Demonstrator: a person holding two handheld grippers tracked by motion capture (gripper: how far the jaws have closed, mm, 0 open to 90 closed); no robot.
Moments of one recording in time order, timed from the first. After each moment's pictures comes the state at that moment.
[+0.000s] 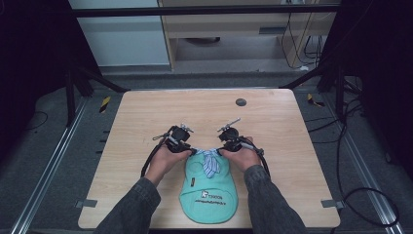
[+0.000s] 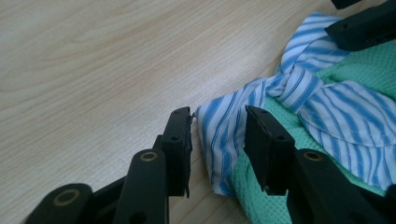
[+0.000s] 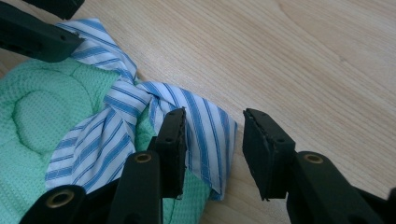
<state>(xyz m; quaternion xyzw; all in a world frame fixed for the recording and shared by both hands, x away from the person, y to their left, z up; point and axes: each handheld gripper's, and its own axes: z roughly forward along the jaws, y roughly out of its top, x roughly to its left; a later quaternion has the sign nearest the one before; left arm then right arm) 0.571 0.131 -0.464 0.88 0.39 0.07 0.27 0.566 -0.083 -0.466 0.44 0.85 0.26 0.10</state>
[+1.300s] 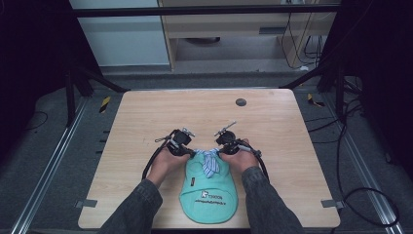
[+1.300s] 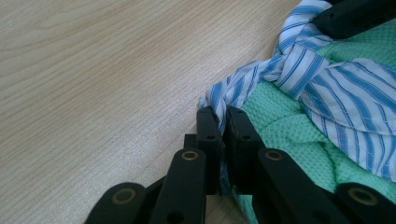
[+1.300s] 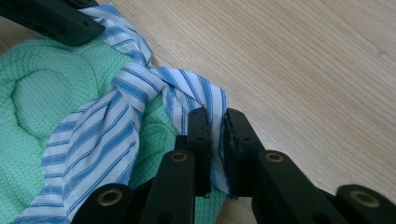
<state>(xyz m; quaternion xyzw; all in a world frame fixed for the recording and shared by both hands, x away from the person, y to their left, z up) 0.570 0.130 -0.477 0.89 0.36 0.06 0.27 0.563 -0.076 -0.477 0.42 0.87 0.25 0.09</state>
